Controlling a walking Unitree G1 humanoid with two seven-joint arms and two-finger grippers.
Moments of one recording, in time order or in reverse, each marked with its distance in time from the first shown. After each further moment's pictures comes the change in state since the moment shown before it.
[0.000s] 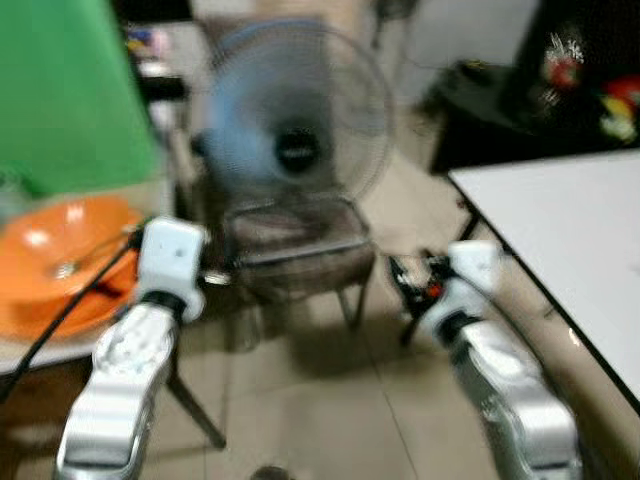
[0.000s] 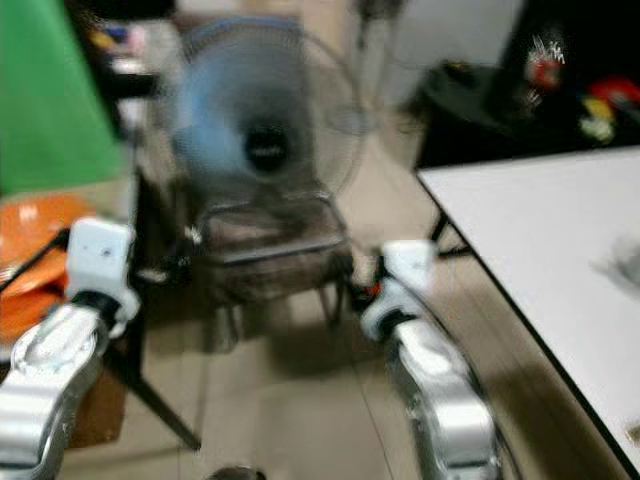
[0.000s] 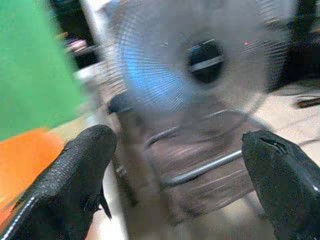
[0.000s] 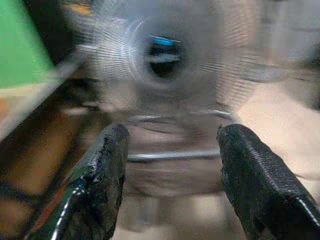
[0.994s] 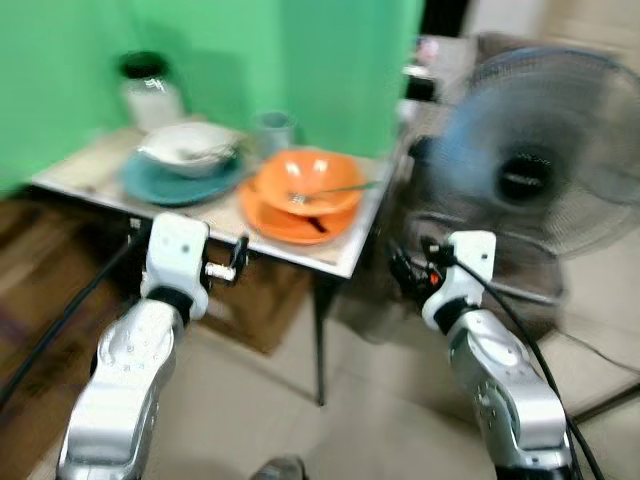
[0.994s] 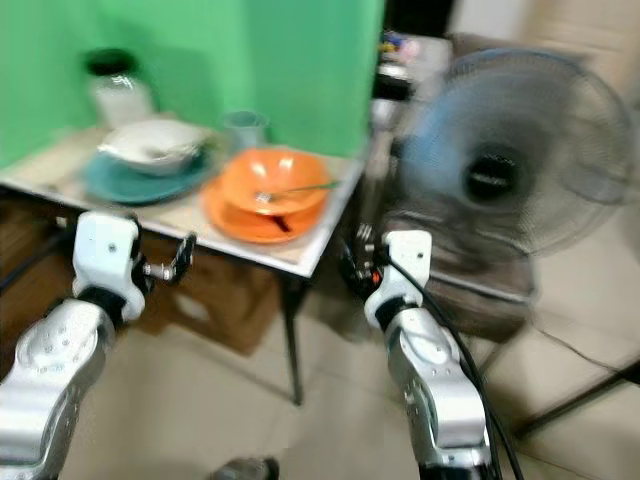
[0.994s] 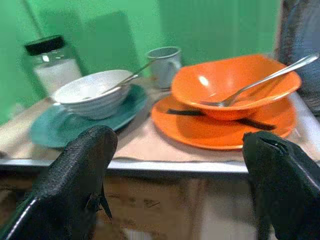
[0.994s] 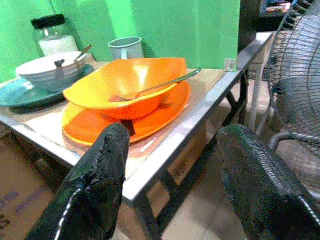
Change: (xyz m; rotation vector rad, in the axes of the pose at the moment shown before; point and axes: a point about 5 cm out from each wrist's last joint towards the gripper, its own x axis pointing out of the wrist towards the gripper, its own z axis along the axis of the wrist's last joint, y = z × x) left arm -0.002 -0.009 0.005 -0.023 -0.028 -0.069; right arm 0.010 -0.014 0.000 0.016 -0.018 -0.093
